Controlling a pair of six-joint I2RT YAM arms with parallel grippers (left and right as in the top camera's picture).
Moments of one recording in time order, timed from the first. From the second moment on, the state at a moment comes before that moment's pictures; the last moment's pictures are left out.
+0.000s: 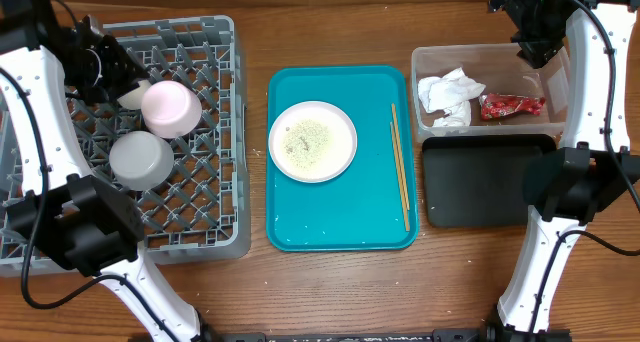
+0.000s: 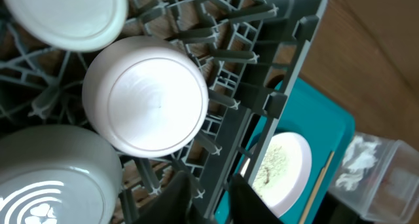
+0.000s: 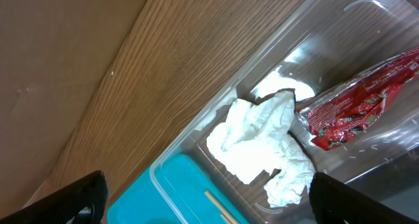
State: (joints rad) left arm 0.38 2.13 2.22 -1.39 0.47 -0.22; right arm -0.14 2.37 2.63 -1.41 -0.20 0.75
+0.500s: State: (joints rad) left arm 0.14 2.13 2.28 -1.37 0.37 -0.09; right arm -0.14 2.37 2.63 -1.41 -0.20 0.75
